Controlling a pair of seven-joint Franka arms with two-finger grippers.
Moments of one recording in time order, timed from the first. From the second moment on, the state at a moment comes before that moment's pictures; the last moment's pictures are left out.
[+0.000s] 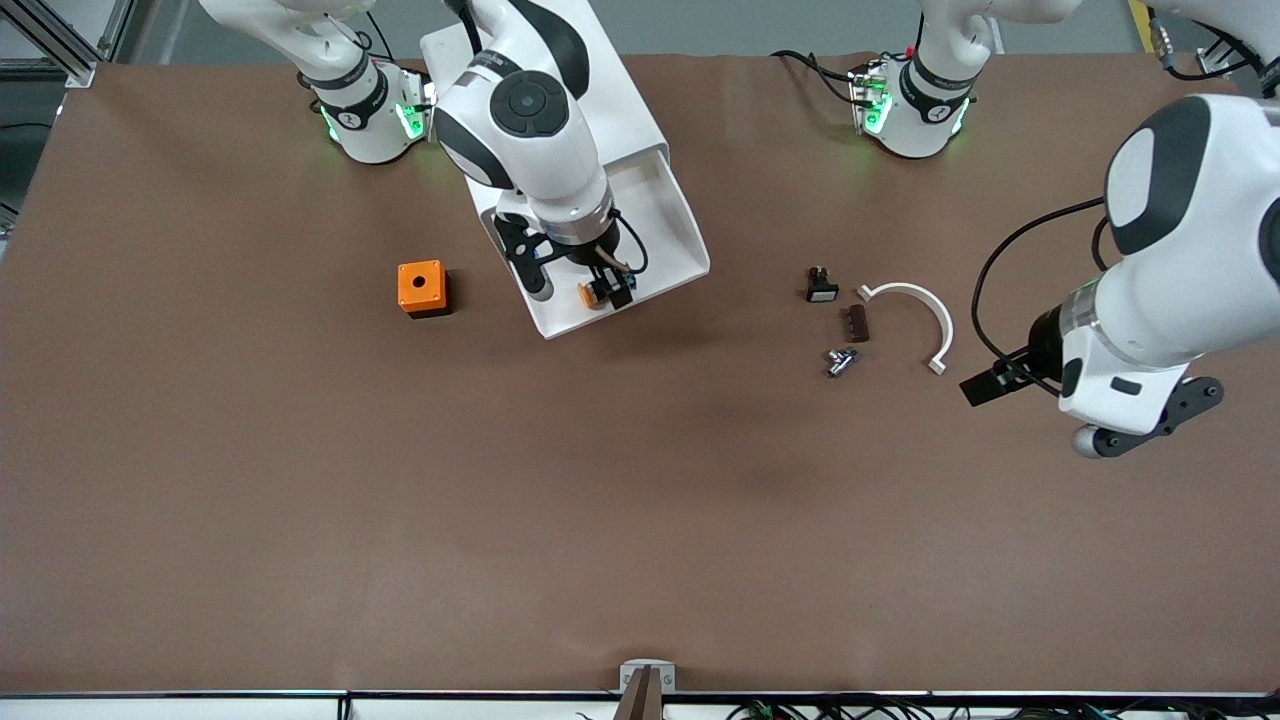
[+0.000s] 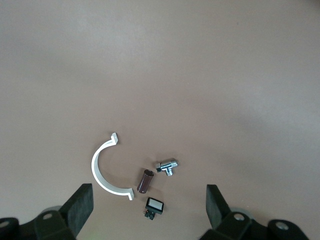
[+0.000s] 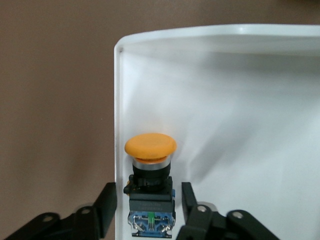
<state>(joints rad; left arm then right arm) -0.29 0.41 0.11 -1.23 -0.05 1.53 -0.62 0.16 0.38 0.71 -1.75 -0.19 2.14 2.02</state>
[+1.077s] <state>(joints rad) -0.33 0.43 0.10 -1.24 -0.05 1.53 -0.61 -0.03 0.37 0.69 -1.58 -0.20 1.91 1.44</state>
